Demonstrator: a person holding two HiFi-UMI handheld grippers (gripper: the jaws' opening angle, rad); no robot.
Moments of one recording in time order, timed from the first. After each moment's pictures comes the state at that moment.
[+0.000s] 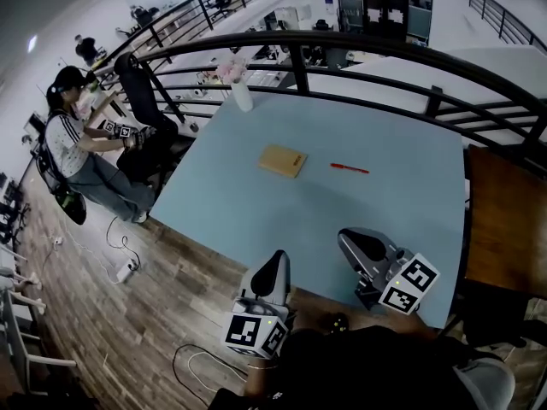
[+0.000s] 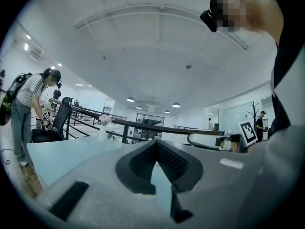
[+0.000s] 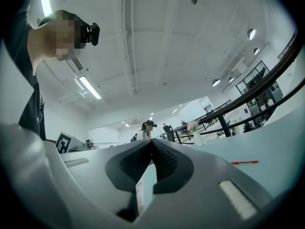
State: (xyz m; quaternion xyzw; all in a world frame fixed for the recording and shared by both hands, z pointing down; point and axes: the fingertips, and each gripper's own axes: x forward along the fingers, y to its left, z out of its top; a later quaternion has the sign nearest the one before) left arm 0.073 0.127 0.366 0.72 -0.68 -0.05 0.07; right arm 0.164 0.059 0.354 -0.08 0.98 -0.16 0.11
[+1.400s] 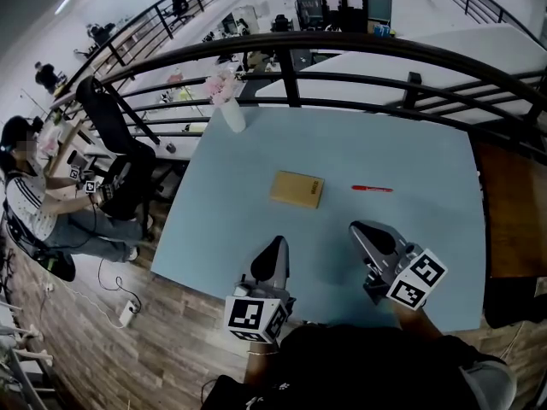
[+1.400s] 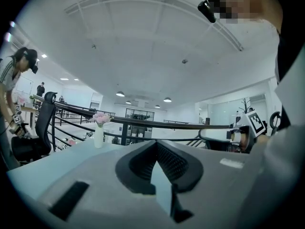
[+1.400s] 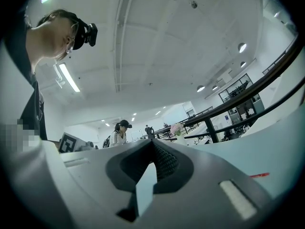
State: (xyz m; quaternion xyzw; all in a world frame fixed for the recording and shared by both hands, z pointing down) left arm -0.111 -0.035 0.358 0.78 -0.63 -0.02 0.07; right arm 0.017 -0.074 0.344 -0.20 0.96 -0.16 0.10
